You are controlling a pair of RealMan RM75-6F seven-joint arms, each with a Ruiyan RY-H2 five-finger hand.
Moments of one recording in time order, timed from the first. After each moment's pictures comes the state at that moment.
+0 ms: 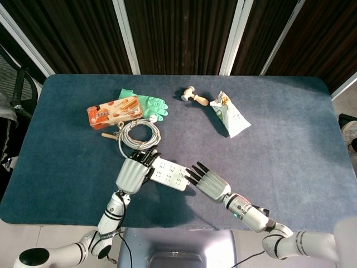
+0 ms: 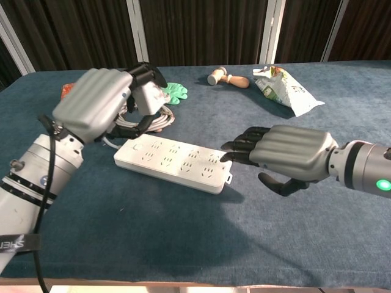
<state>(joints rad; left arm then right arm) -0.64 -1.99 -0.18 -0.96 1.61 1.49 0.22 0.71 -1.52 0.01 -1.47 -1.45 0.87 -0.60</state>
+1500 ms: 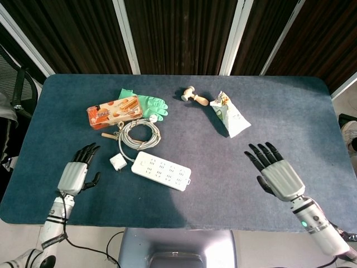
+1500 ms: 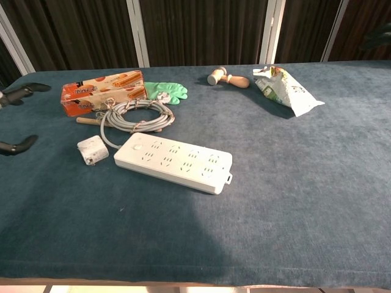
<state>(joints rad) -0.39 -1.45 -0.11 -1.41 1.39 1.28 -0.01 0.39 -1.00 -0.03 -1.80 -1.55 1.29 -0.34</state>
